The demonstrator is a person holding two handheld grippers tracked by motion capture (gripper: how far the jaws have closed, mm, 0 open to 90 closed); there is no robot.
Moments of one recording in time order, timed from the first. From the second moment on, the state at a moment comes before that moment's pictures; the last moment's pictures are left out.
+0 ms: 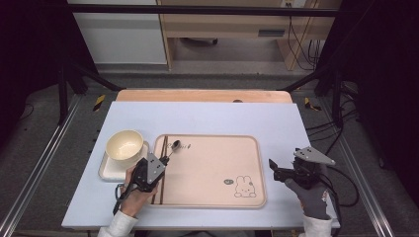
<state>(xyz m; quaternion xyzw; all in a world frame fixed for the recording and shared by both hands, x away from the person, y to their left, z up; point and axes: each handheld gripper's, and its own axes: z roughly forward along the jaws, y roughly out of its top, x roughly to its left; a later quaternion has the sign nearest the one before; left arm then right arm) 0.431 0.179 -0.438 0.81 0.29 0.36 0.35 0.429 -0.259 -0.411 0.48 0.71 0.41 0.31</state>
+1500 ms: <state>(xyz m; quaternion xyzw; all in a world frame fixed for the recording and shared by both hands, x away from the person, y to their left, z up) 0.423 0.161 -0.460 0.87 0.25 0.31 0.30 0.427 -0.261 -0.409 0.48 0.71 0.42 0.31</state>
